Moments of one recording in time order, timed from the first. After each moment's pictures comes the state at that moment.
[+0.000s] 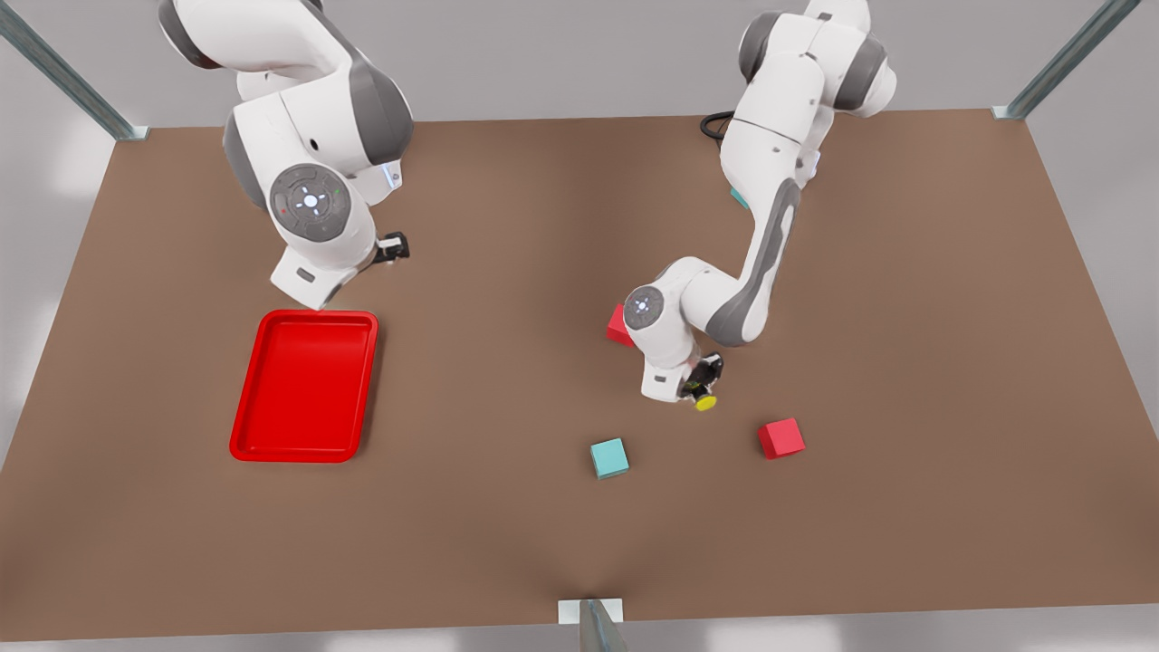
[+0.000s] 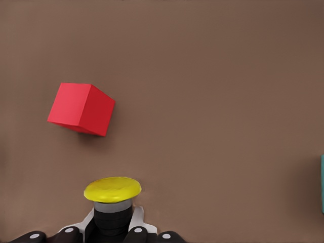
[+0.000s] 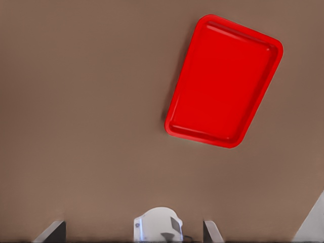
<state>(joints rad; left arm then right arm) -0.75 0.64 0.19 -1.64 0.47 2.05 -1.28 0.20 0.28 0.30 -1.23 -0.14 1.08 0.25</state>
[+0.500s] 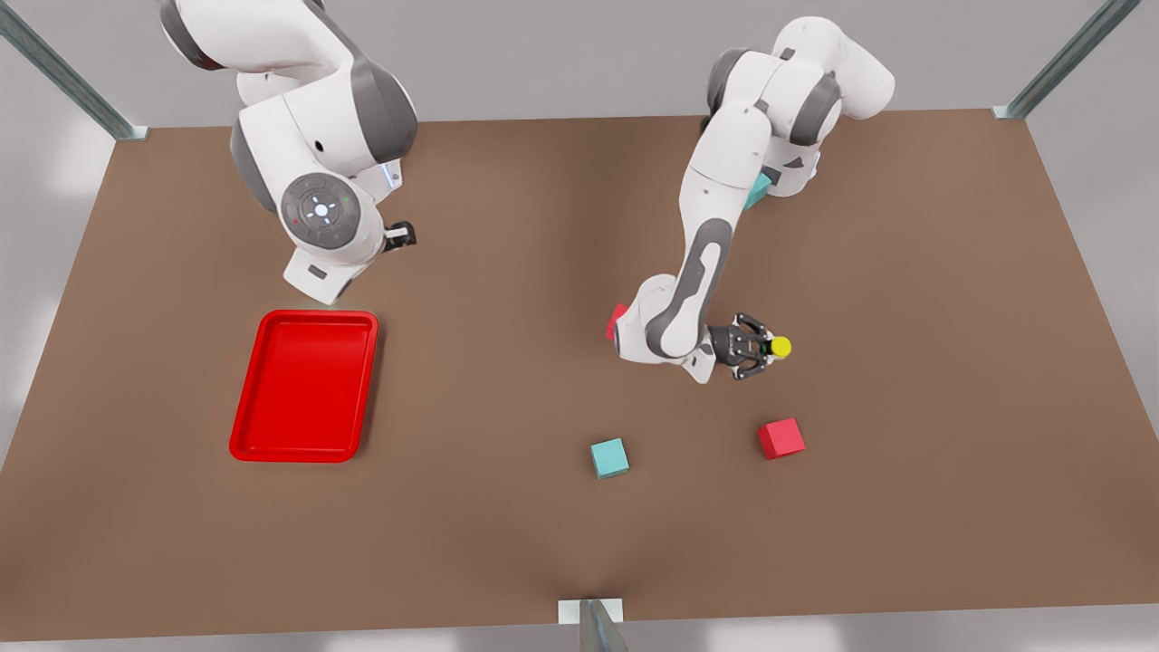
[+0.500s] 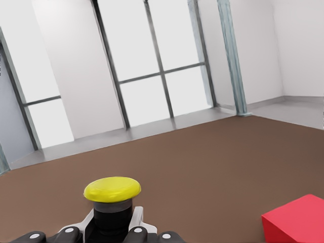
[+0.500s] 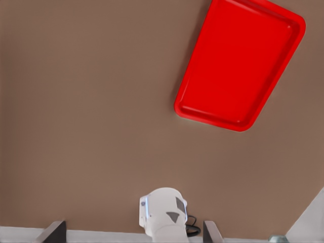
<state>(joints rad) -0.81 0.86 0.18 -1.67 0.89 1.42 -2.39 0.21 0.28 0.30 -1.24 -0.09 1.02 0.25</state>
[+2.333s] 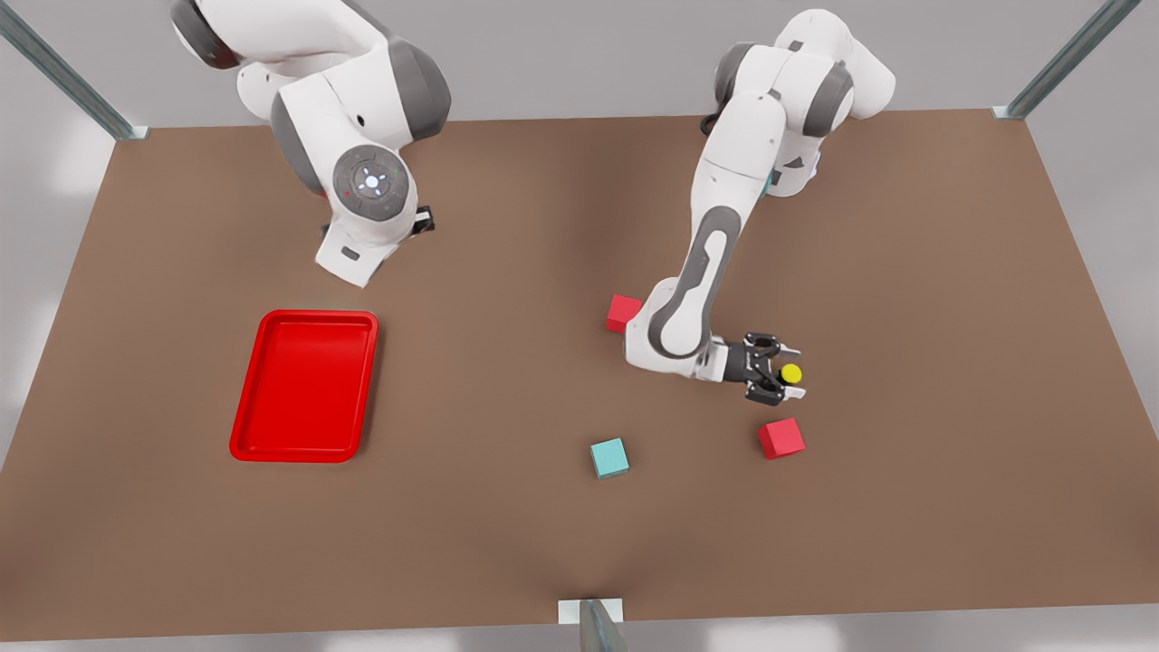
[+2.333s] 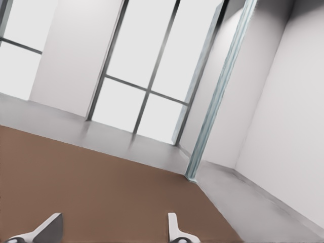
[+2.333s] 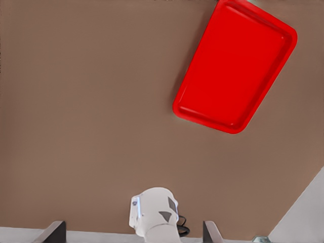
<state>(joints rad) -0.80 0.79 0.22 -1.51 1.00 1.45 -2.65 0.29 0.28 0.30 -1.22 -0.15 1.01 0.26</state>
